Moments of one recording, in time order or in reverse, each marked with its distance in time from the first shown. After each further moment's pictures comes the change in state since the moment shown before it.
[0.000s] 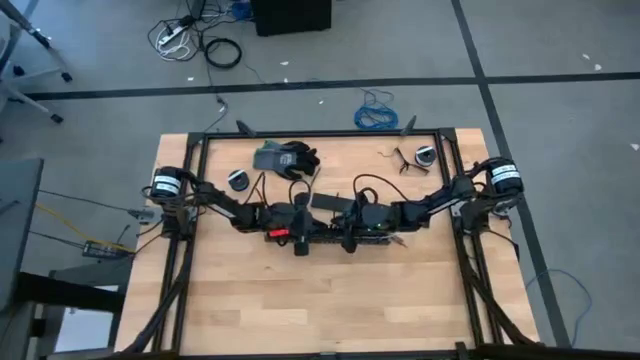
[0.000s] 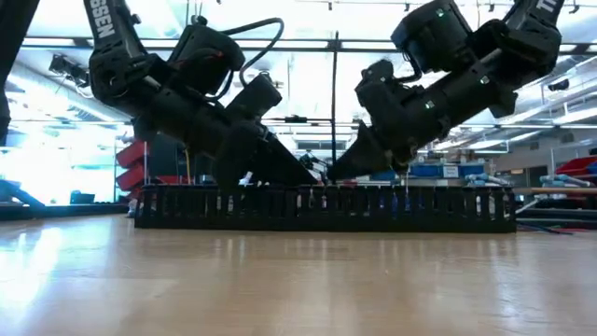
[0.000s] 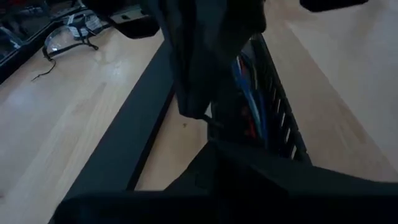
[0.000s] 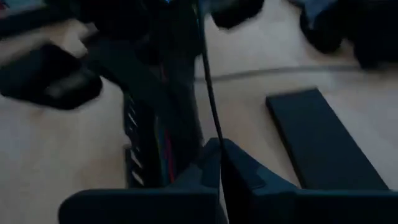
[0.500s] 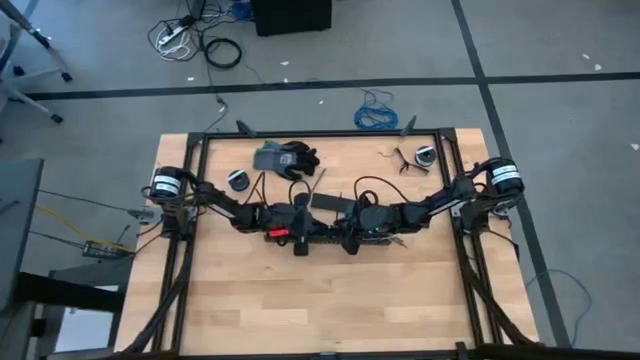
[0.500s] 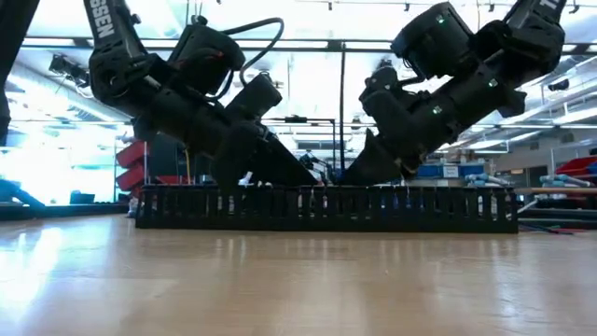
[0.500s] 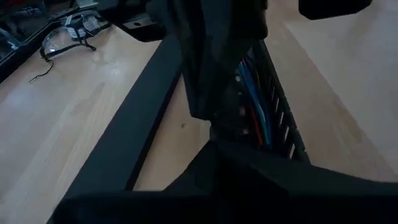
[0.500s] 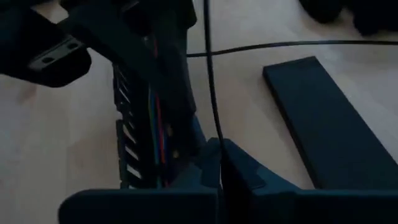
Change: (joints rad) left arm 0.000 0.000 0.000 0.000 0.004 0.003; right arm 0.026 -0.002 0.002 -0.121 0.013 0.069
